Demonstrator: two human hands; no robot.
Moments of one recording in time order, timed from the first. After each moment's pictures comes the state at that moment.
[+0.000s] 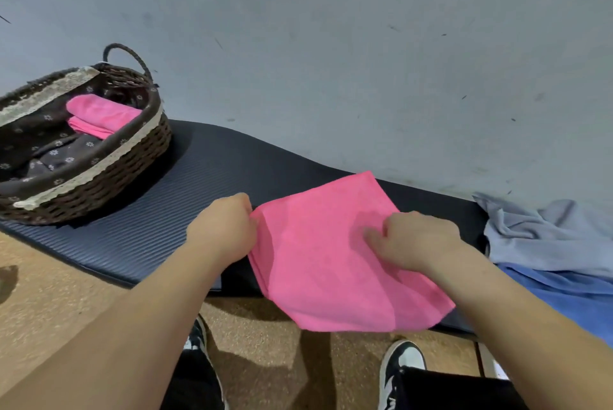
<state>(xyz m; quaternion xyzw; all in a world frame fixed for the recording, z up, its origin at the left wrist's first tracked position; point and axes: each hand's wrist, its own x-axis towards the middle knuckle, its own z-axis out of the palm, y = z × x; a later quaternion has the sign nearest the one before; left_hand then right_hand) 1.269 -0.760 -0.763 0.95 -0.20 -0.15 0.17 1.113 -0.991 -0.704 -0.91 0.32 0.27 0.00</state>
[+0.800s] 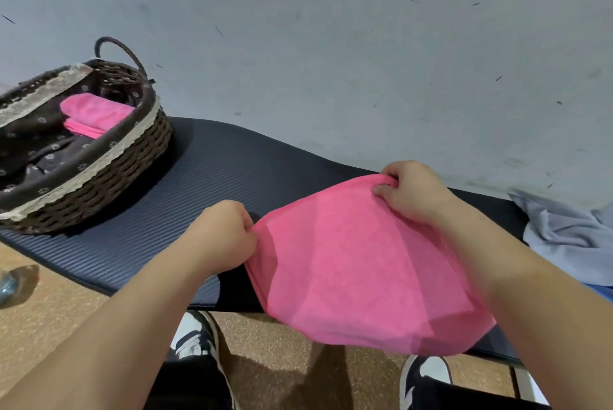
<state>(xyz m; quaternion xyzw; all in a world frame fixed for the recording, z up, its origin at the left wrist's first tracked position) 1.275 -0.762 -0.754 0.94 -0.18 -0.22 0.18 1.183 -1.064 -0.758 -0.94 0.27 0.03 0.23</state>
